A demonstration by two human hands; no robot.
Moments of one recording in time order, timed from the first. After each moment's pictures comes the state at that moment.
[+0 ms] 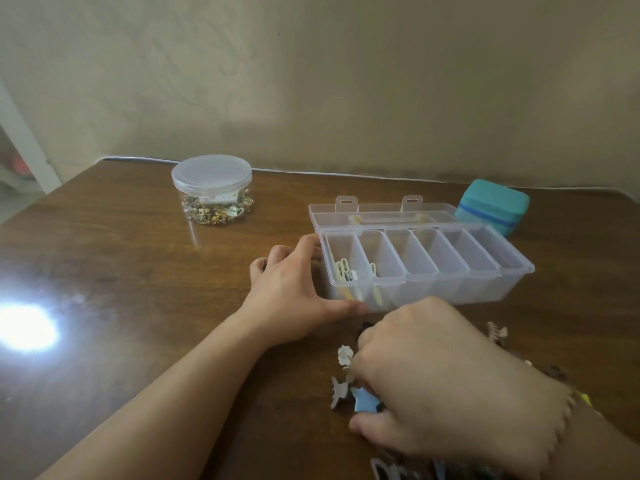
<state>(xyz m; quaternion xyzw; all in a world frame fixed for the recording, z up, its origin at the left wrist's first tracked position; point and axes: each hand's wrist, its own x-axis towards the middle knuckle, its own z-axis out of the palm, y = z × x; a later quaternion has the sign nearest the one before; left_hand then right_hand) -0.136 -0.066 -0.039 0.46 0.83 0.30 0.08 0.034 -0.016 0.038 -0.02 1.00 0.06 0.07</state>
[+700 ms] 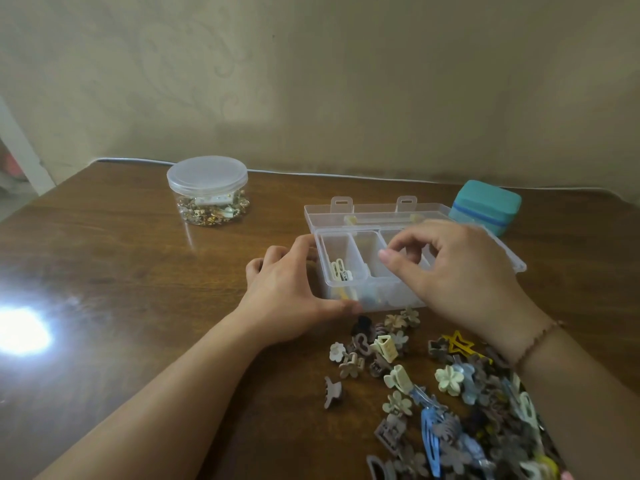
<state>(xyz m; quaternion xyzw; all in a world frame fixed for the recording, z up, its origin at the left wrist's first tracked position) -0.140 -0.067 -0.040 0.47 0.83 0.31 0.09 0.025 0.060 0.020 0.22 0.93 -0.14 -0.27</state>
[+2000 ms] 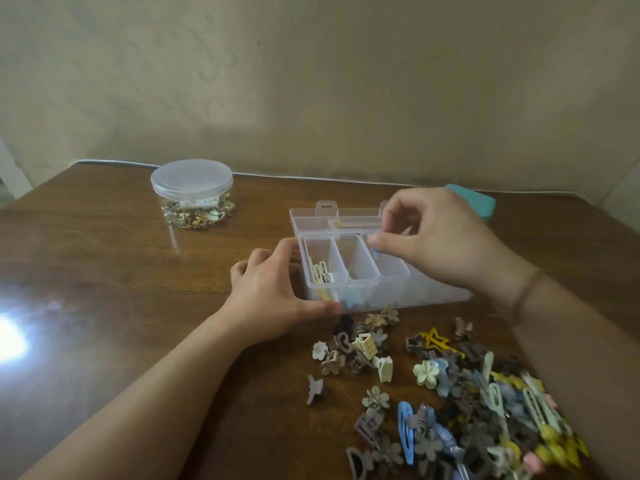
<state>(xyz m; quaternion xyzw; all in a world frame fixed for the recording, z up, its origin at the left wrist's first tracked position) -0.142 -0.068 -0.038 0.47 0.82 0.31 0.10 0.017 0.069 0.060 0.23 0.92 -0.23 -0.23</state>
